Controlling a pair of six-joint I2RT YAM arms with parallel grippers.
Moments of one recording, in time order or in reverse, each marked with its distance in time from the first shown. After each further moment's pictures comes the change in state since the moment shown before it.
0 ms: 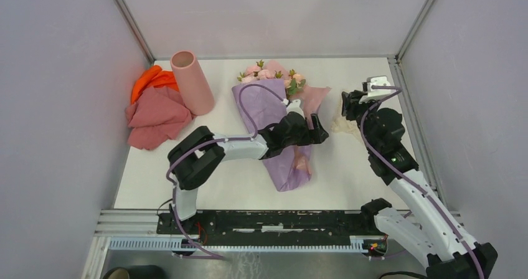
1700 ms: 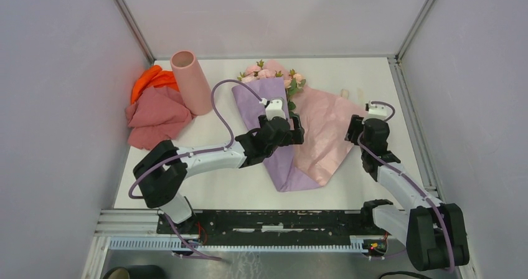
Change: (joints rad) left arm -0.045 -0.269 -0.144 -0.167 -0.322 0.171; right arm -0.268 0.202 -0.341 0.080 0.001 0.175
